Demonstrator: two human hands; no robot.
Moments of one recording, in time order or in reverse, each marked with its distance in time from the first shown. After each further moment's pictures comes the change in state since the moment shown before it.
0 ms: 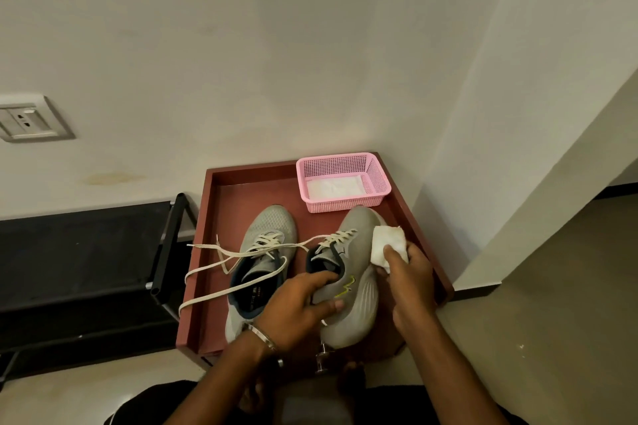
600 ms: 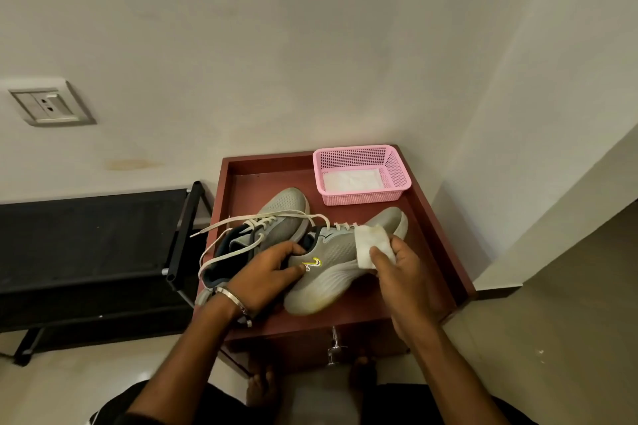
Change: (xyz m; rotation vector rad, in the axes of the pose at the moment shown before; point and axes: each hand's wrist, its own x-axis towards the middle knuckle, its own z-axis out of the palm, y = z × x) left_hand 0.008 -0.053 -0.055 -0.081 0.066 -0.166; right_hand -0.016 0.005 0.023 -0.153 -0.237 -0.149
